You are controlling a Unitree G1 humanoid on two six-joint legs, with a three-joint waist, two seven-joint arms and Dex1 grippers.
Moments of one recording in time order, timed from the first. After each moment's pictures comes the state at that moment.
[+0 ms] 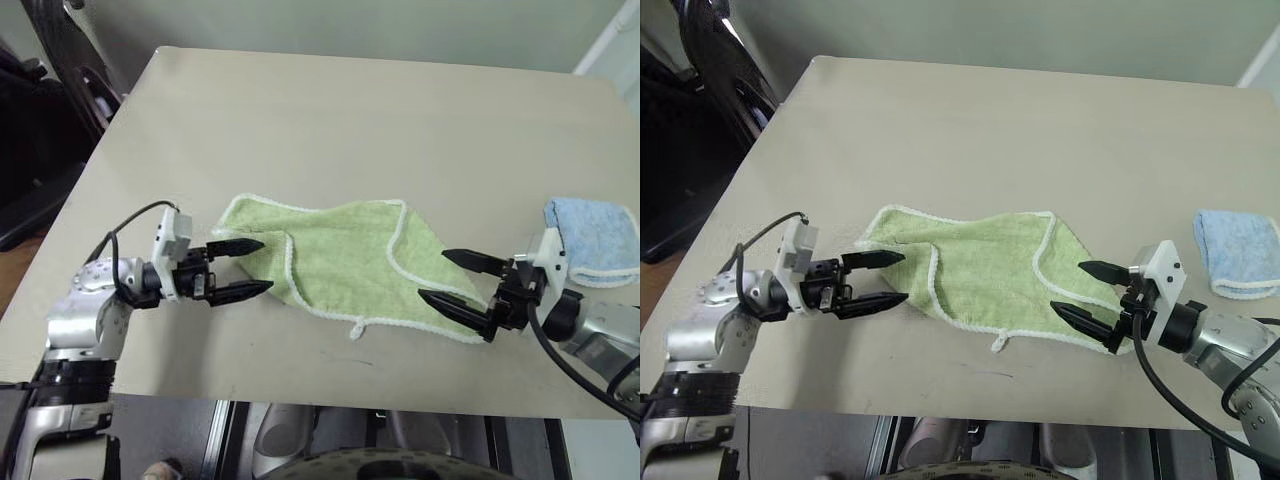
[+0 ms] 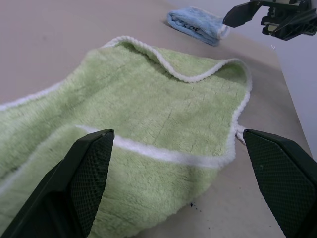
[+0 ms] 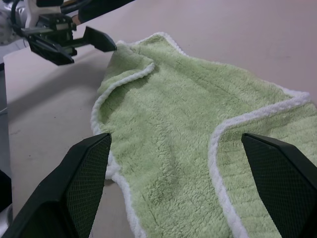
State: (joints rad) left arm -0.20 0.73 0.14 0.06 -0.59 0.37 -1.37; right arm 0.14 -0.77 -0.26 -0.70 0.82 0.70 0.71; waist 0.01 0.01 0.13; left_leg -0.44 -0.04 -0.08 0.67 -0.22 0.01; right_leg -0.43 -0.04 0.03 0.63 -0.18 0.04
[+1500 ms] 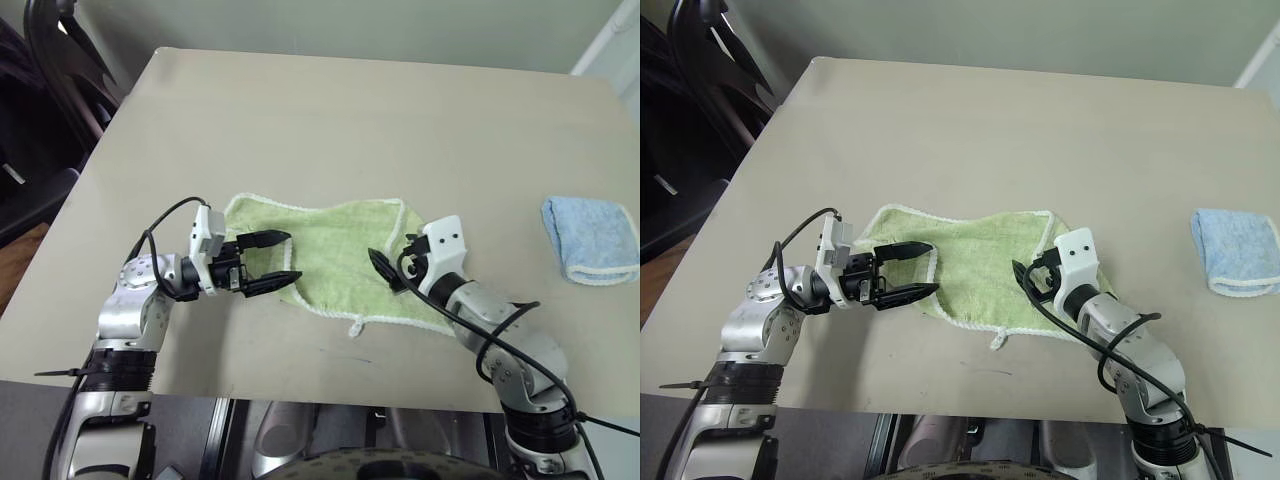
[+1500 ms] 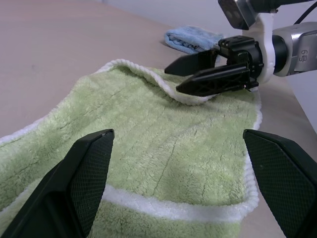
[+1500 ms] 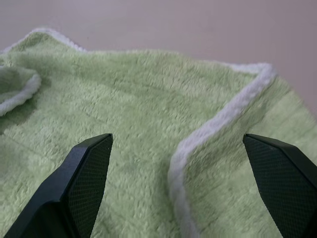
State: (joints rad) left arm -0.28 0.60 0.07 0.12 -0.54 0.26 -1.30; right arm -0.10 -0.28 0.13 -0.59 0.40 0.88 0.11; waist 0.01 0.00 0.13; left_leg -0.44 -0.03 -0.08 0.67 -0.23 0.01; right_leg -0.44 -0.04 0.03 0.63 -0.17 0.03
